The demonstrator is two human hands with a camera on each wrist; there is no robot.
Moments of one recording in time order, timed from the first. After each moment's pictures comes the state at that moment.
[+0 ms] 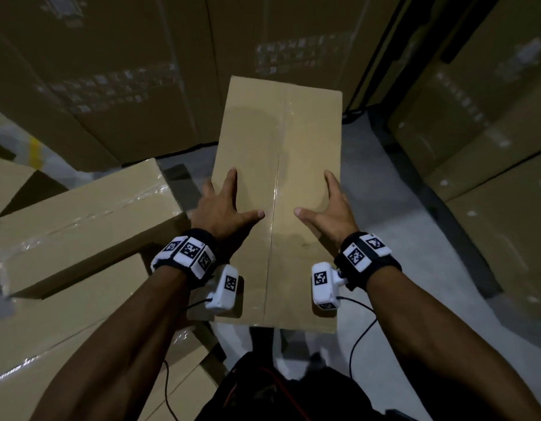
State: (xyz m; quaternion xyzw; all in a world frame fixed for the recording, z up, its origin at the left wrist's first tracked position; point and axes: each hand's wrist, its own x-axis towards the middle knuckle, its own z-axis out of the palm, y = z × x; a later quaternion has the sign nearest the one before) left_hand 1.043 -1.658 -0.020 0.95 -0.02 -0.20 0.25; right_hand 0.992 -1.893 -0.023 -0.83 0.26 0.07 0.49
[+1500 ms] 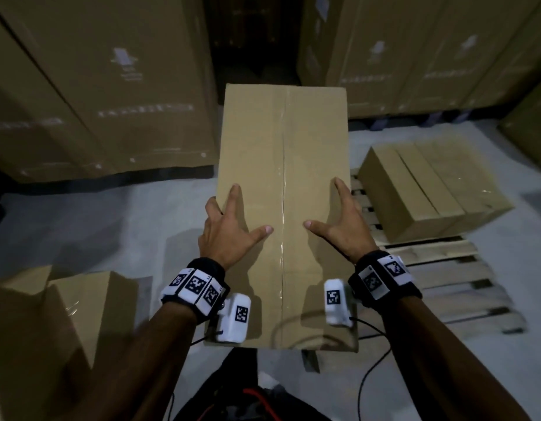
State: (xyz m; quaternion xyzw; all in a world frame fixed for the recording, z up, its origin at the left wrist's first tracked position) left_hand 0.383 -1.999 0.031 0.73 -0.60 -0.27 0.18; right_hand 0.142 -2.016 0.034 -0.58 0.68 -0.29 0.35
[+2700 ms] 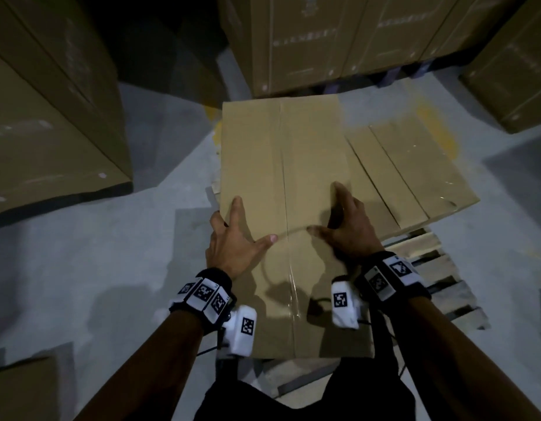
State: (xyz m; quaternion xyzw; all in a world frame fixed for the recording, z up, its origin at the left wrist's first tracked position) left_hand 0.134 -2.317 -0.070 0.69 -0.60 -0.40 0.10; right_hand -0.105 -2.304 -0.044 -0.50 0.76 -0.19 0.37
